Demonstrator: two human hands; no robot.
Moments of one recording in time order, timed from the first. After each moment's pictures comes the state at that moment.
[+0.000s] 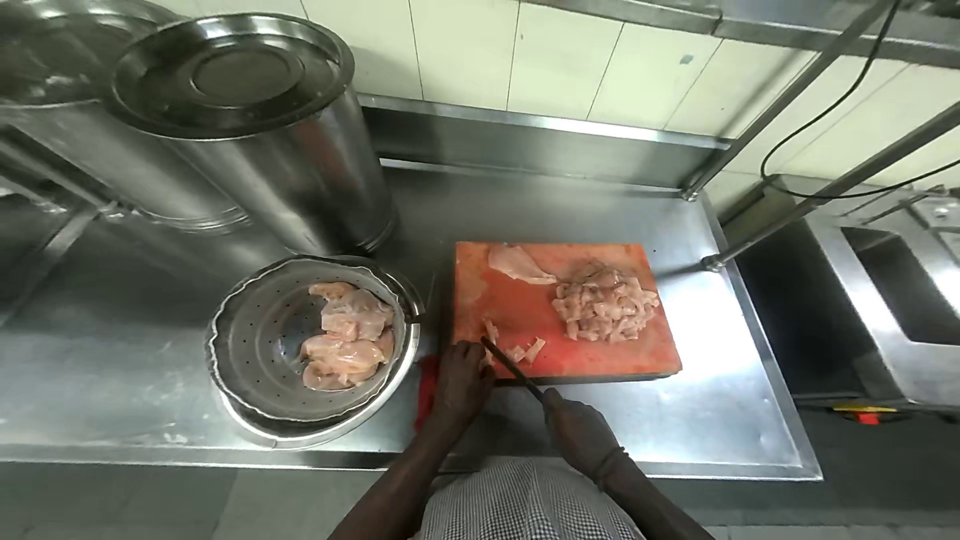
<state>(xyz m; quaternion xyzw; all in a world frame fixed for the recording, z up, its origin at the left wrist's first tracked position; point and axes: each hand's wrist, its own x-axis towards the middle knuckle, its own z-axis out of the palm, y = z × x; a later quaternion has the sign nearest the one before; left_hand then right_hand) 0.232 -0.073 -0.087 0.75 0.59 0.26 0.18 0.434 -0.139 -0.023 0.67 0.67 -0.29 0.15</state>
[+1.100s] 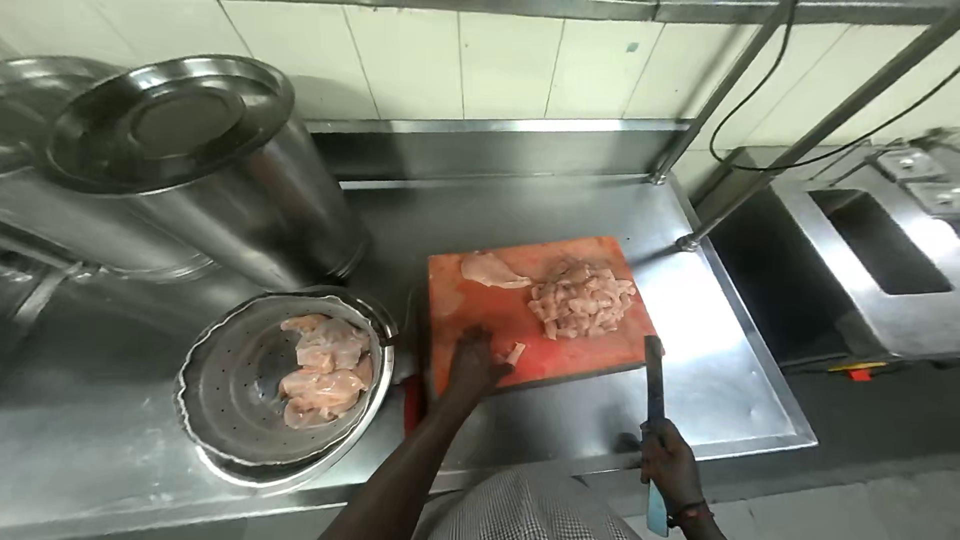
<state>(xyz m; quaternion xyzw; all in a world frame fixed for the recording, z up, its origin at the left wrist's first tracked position) 0.286 -0.030 -0.037 0.72 0.60 0.08 0.33 0.575 -0.242 -0.103 0.80 0.29 -0.37 -0.37</state>
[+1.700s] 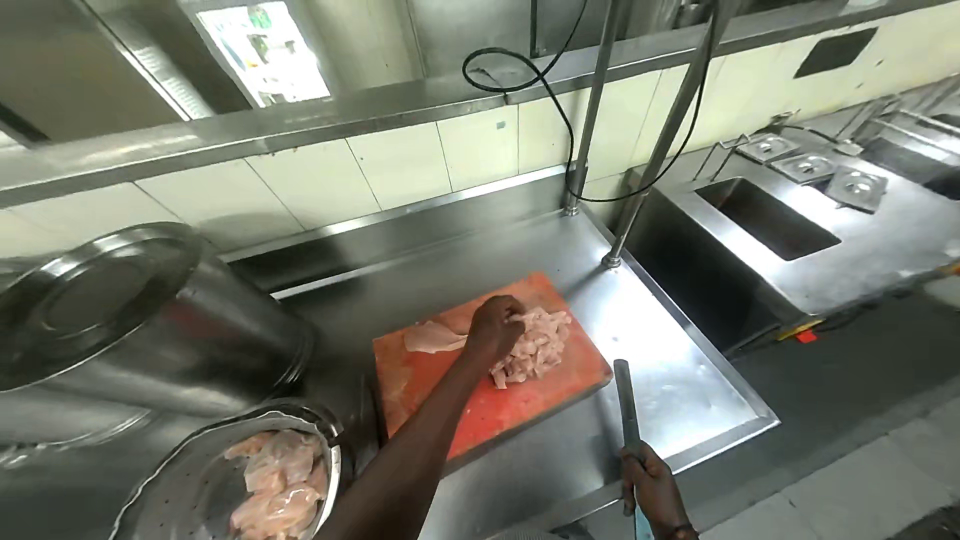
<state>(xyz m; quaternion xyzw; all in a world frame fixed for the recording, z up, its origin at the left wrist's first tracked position) 0.434 0.048 0.068 0.82 0.41 0.16 0.37 0.590 -0.249 -0.119 0.70 0.15 -0.44 -0.54</state>
